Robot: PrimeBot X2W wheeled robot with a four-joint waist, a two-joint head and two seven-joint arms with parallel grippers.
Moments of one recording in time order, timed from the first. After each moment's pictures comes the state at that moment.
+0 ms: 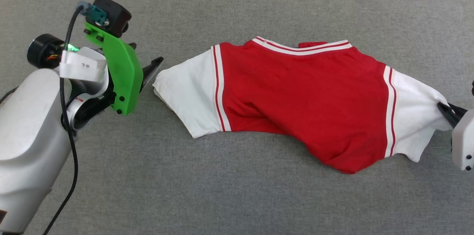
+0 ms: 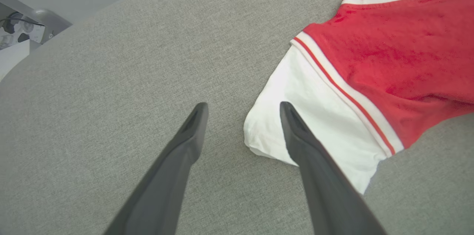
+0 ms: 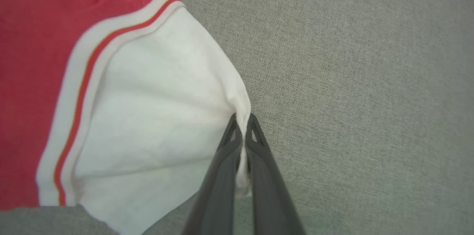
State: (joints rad) left arm -0.80 0.62 -0.58 0.18 -0.73 -0.13 0.65; right arm -0.33 -0.69 0.26 0.16 0.57 0.13 0.42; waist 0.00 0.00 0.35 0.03
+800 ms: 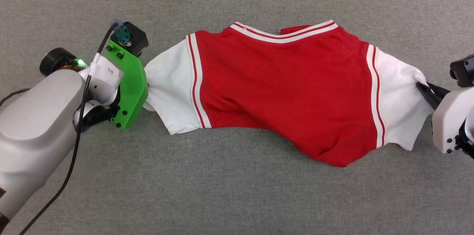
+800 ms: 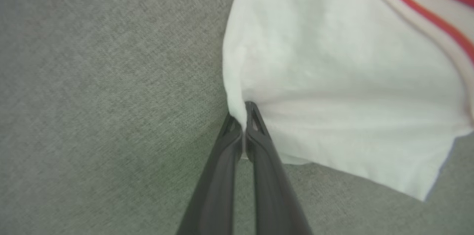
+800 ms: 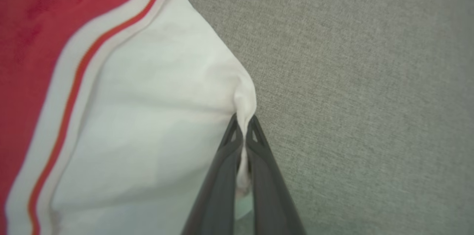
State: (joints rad) left arm -1.01 0.70 -1.07 0.40 -0.93 -0.13 0.64; right arm -0.45 -0.66 0.36 0.17 0.55 0.13 0.39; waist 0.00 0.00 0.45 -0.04
